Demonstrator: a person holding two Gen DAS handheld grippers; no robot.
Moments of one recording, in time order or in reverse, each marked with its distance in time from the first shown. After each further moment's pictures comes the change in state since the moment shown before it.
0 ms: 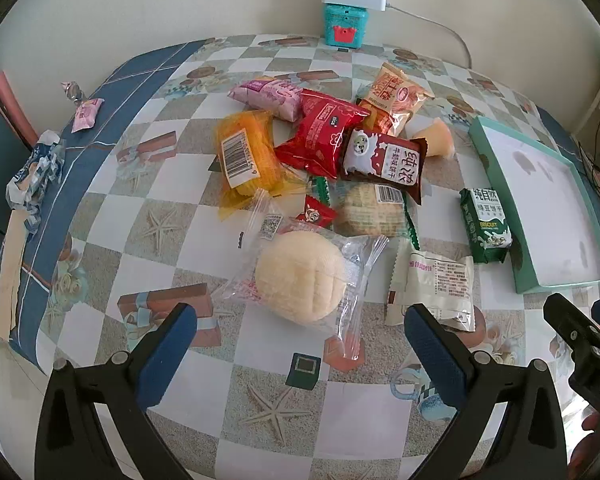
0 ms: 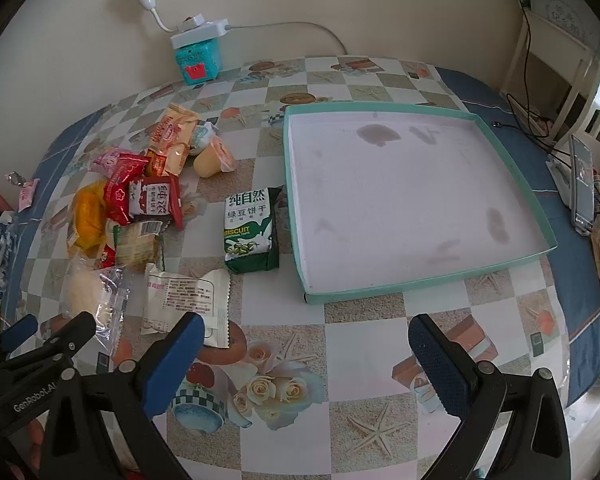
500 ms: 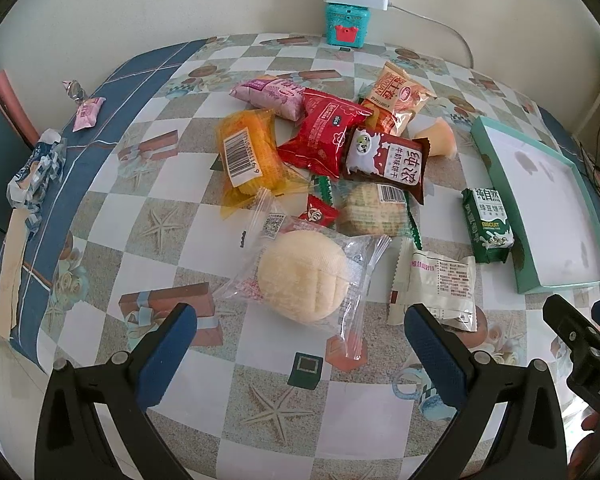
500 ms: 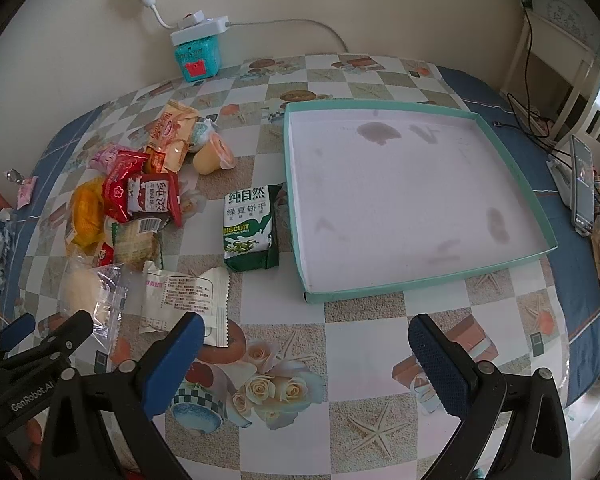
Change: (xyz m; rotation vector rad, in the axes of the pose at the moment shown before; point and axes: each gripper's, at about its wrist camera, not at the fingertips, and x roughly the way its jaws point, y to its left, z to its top) left arm 0.001 0.002 0.000 -0.003 0.002 0.002; right arm 0.003 0.001 0.000 -0.004 0.007 -0.009
